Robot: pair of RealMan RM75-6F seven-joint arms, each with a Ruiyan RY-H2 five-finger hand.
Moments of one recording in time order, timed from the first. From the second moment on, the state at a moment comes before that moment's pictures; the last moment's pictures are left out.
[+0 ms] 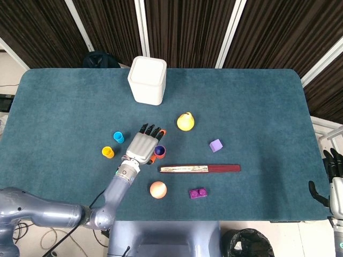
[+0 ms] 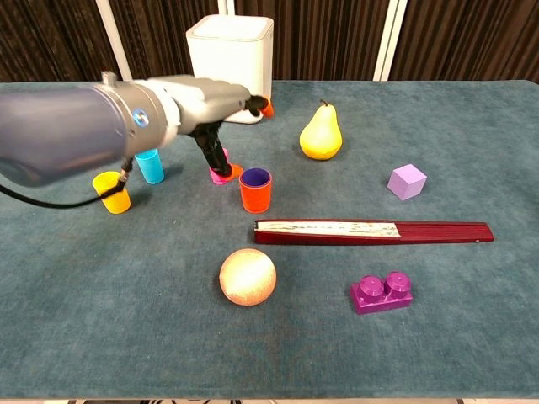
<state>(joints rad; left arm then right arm) -1.10 -1.62 -0.21 -1.70 0.52 1.13 0.88 0.01 -1.09 0.14 -1.67 -1.39 1.56 -0.03</state>
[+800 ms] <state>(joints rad) -0.78 -1.14 0.01 -1.80 0.99 1.05 0.44 0.02 -1.11 0.12 -1.68 -1.40 1.54 -0.08</state>
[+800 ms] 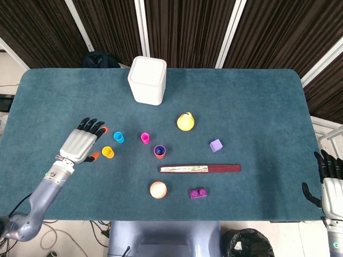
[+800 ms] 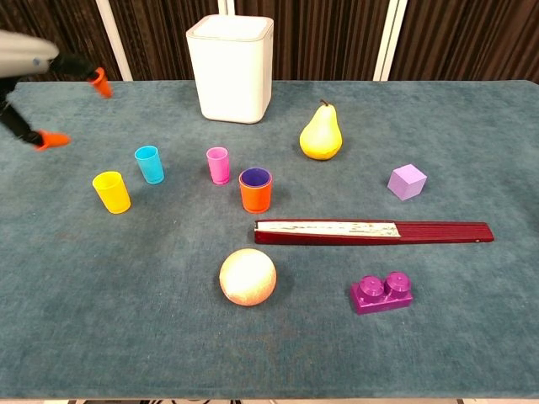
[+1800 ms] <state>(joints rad) -0.74 -1.36 -0.01 -1.56 1.04 0.97 0.45 0.01 -1.10 0.12 -1.68 -1.40 1.55 -0.05</state>
